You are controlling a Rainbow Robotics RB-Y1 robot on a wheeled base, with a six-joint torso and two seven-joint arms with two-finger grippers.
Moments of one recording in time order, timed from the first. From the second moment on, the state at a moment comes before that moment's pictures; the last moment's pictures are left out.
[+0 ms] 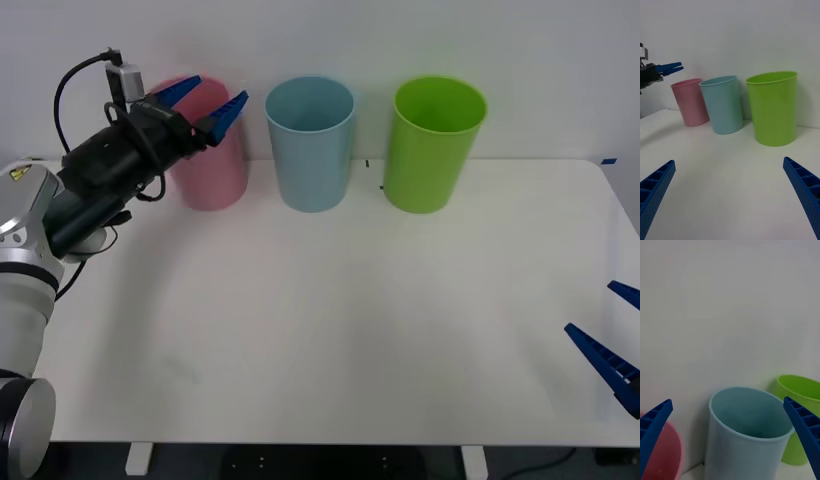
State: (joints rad) right arm 0.35 -0.40 -0.52 -1.66 0.96 -1.22 0.00; left arm -0.66 0.38 0.17 -0.99 -1.10 -0.80 -0.01
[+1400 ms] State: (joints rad) right arm 0.35 -0.40 -0.52 -1.66 0.96 -1.22 0.00; left arm -0.02 0.53 0.46 -1.41 -1.09 -1.17 -0.03
